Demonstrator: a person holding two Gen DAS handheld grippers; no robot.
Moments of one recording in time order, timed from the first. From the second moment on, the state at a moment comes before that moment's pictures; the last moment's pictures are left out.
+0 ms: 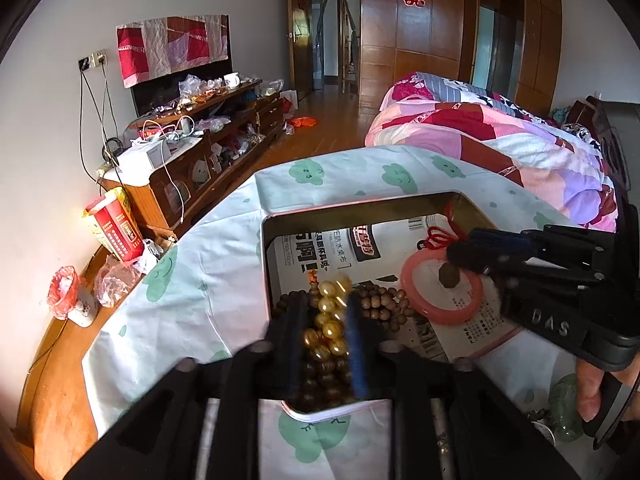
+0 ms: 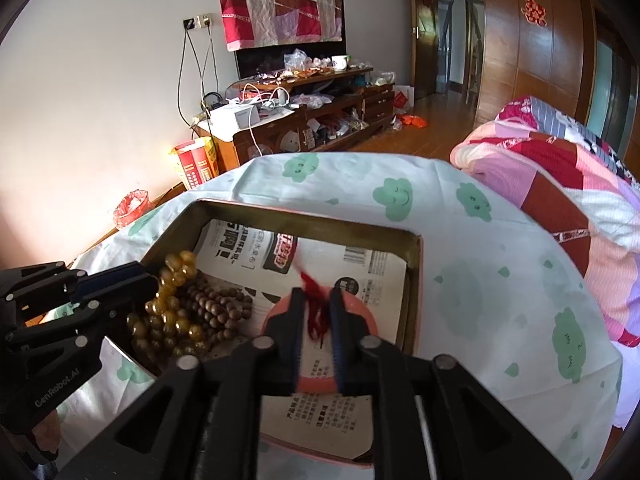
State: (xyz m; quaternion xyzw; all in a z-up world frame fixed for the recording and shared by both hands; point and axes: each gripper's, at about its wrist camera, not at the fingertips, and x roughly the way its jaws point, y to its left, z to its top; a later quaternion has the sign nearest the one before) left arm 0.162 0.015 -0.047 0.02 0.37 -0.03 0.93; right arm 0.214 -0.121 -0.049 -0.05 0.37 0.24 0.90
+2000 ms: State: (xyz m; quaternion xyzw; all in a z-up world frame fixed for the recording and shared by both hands) left arm 0.056 -0.013 -0.072 0.00 0.40 -0.03 0.92; right arm 0.067 -0.202 -0.075 -0.09 0.37 0.15 0.91
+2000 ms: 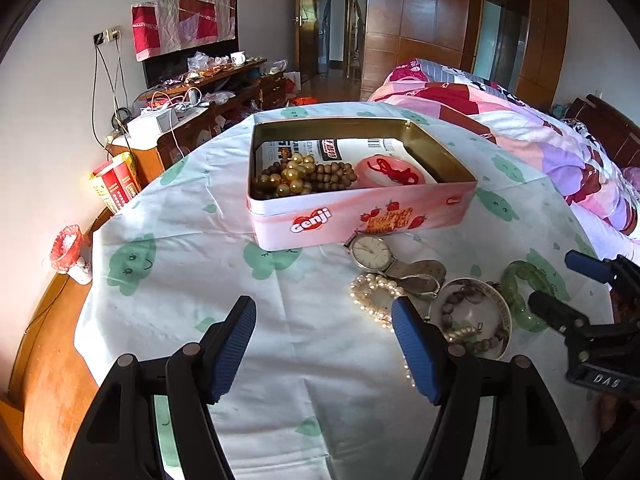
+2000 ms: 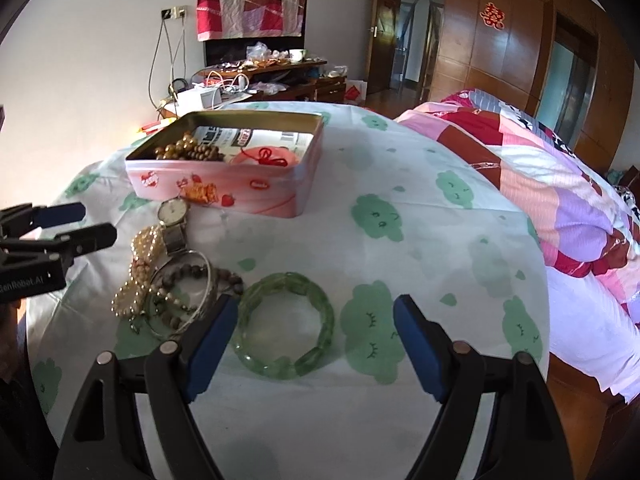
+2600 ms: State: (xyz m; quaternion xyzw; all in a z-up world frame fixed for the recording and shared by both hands) left arm 0.069 -0.040 -0.096 0.04 0.45 -0.04 0.89; right arm 0.069 -0.202 -0.083 -0.08 0.39 0.14 0.91
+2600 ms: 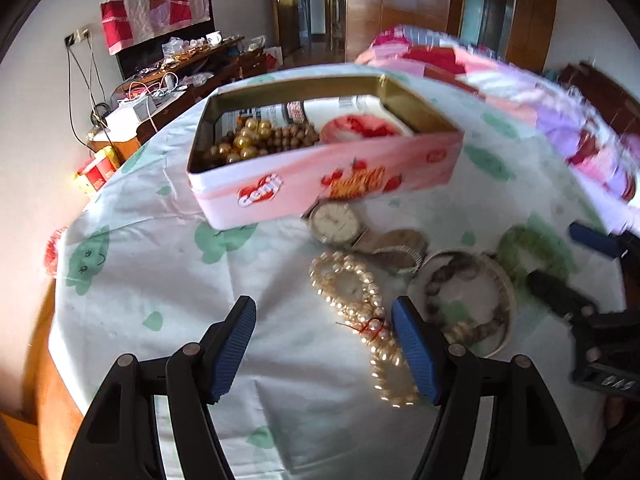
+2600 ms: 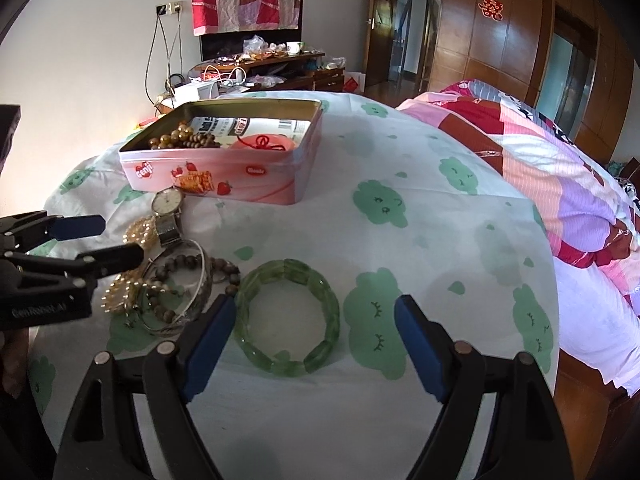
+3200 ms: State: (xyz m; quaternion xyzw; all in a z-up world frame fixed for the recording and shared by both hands) left arm 0.064 -0.020 -0.092 0.04 0.44 -0.06 0.89; right arm 0.074 -0.205 -0.093 -0.07 0.42 0.16 0.89
